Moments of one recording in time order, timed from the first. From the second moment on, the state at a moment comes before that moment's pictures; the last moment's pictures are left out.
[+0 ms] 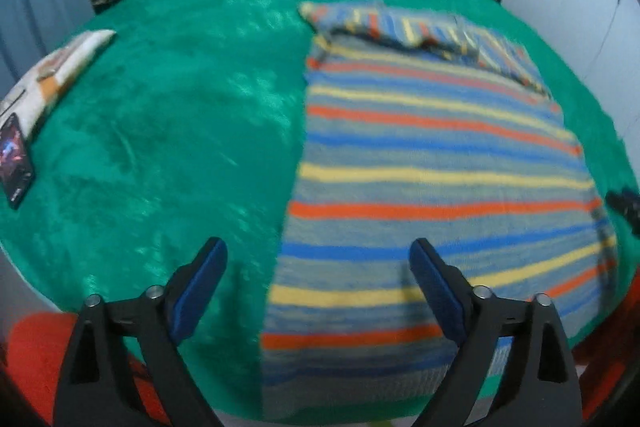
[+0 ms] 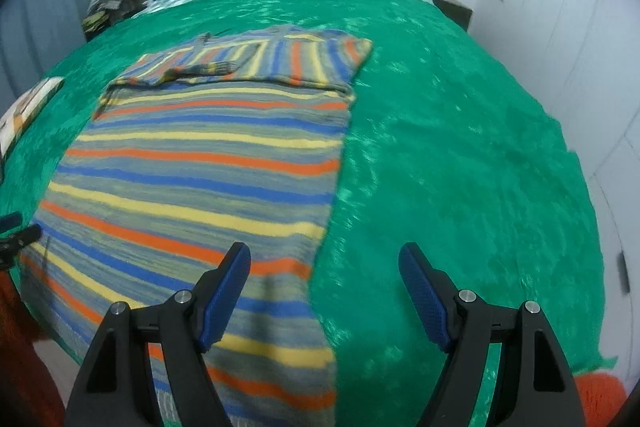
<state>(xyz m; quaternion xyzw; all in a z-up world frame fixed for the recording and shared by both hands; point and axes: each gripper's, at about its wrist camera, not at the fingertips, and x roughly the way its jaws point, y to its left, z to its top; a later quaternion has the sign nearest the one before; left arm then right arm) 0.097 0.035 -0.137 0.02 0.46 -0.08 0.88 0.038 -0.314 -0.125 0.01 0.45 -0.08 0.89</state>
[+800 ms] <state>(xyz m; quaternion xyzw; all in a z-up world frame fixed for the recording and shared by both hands) 0.115 0.060 -0.159 0.04 0.45 0.01 0.89 0.033 -0.348 -0.137 0.04 0.47 -0.15 0.87</state>
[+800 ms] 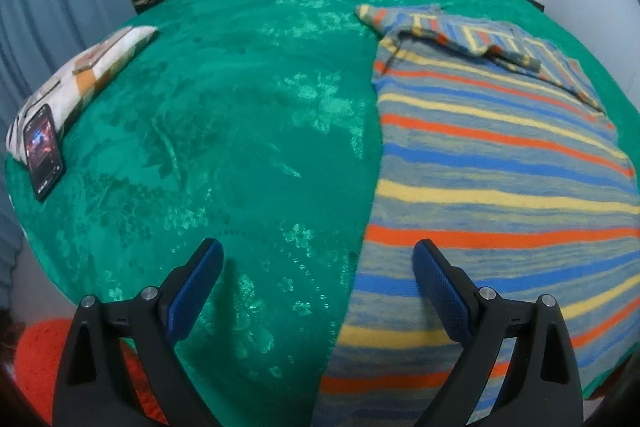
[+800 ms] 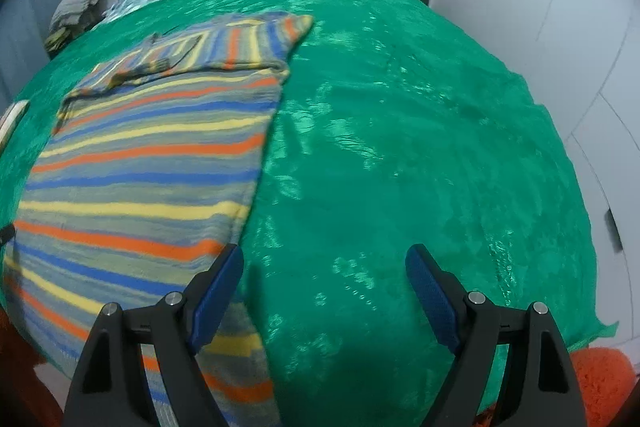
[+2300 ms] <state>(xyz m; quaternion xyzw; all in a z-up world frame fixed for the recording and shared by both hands) 0.118 0.061 -0.169 0.03 0.47 0.01 0.88 0.029 -0.366 -0.165 0.13 0.49 -0.16 0.85</state>
